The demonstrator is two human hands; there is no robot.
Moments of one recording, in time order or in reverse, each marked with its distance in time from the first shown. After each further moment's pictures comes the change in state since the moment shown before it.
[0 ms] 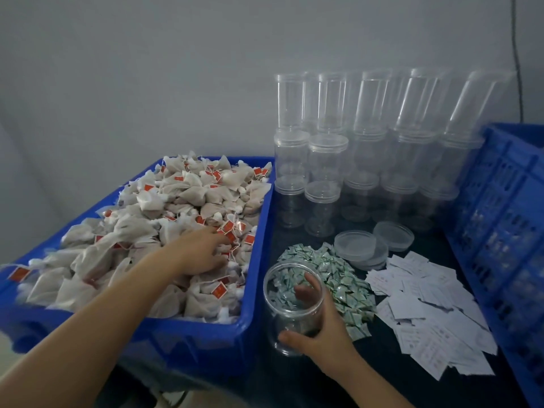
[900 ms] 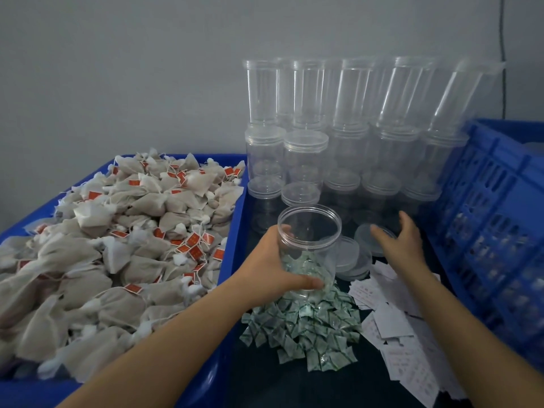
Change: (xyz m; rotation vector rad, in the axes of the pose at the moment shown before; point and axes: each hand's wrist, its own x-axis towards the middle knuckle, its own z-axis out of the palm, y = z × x) left_hand 0.040 0.136 0.017 -1.076 0.119 0.255; right_hand 0.119 -0.020 -0.199 -0.423 0.732 0.127
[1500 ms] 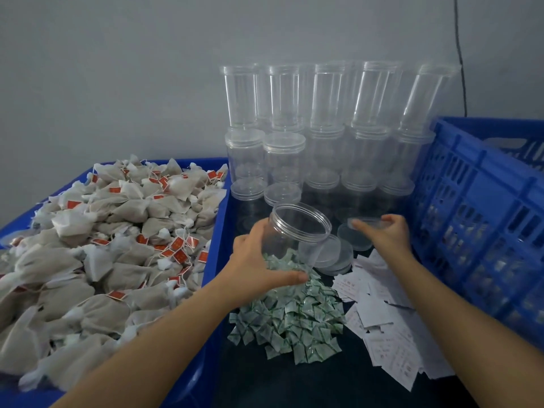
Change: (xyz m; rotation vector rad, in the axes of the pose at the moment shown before) left_hand -0.005 0.009 0.003 0.060 0.009 0.031; right_hand 0.016 0.010 -0.011 0.053 0.118 0.104
